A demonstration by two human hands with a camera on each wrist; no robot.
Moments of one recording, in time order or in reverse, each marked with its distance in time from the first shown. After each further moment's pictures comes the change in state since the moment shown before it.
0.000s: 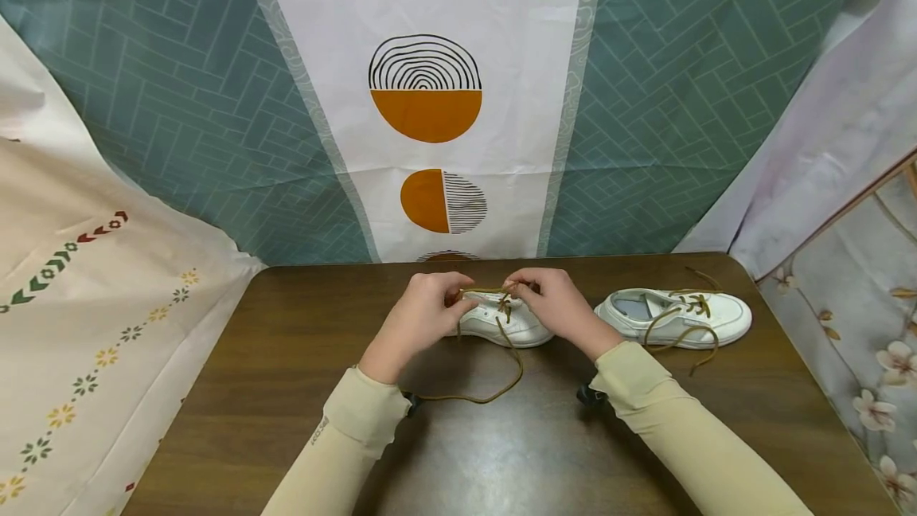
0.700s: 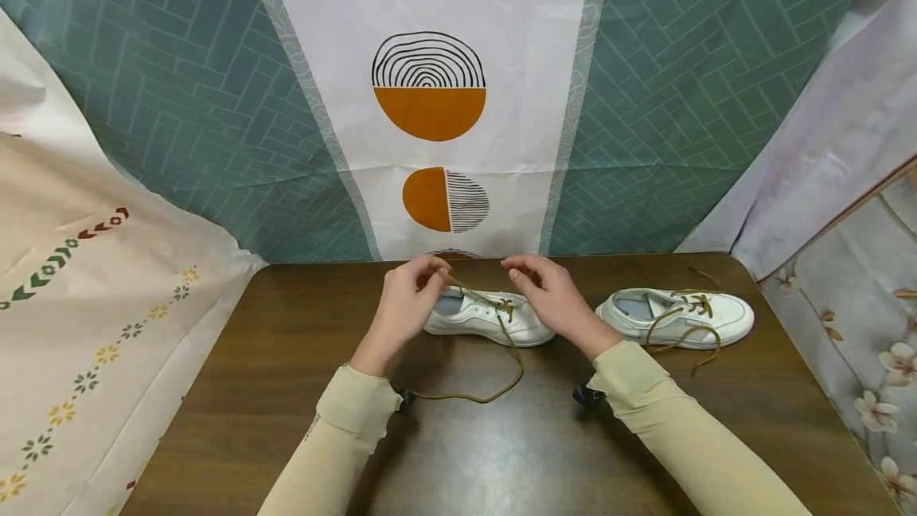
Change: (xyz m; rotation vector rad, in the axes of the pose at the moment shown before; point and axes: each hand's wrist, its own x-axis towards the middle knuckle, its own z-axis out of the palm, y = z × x) left_hand -0.001 -0.030 -0.005 -0.198 0.211 -0.162; right_hand 0.004 -0.009 0.001 0.077 0.078 -0.033
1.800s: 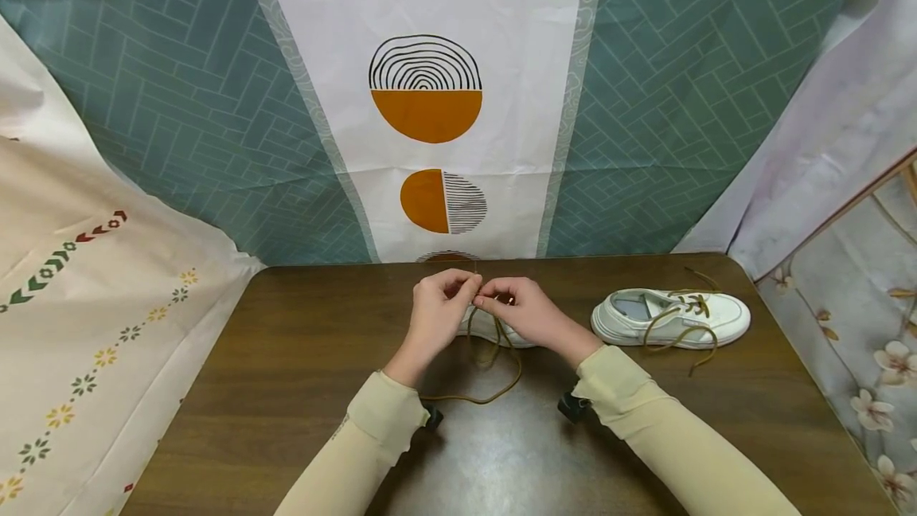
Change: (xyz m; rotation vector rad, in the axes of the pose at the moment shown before) left_hand -0.004 0.017 0.046 -0.141 0.076 -0.008; right_hand -0.001 -0.015 0.025 0.124 -0.165 -0.036
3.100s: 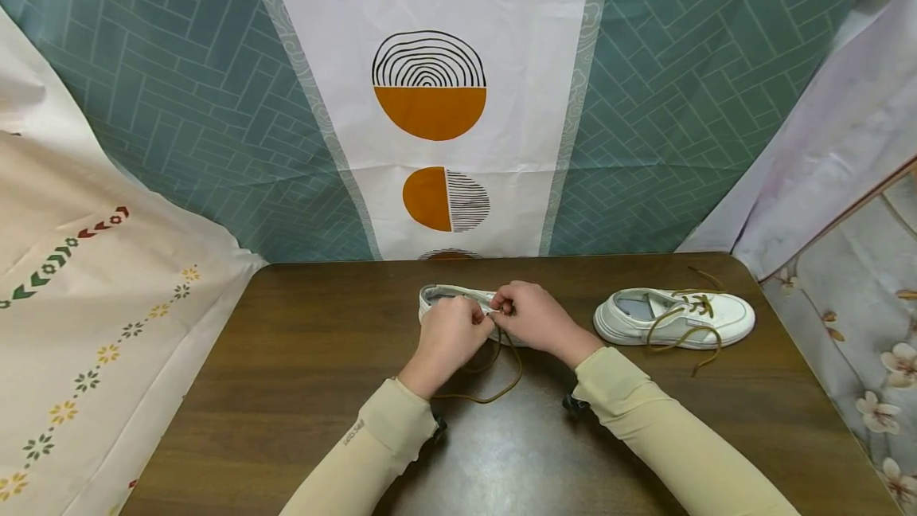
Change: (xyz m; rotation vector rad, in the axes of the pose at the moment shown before) left_hand -0.020 -0.008 0.019 0.667 -0.203 0.023; right_hand -0.002 0.013 0.005 -0.415 -0.037 0.112
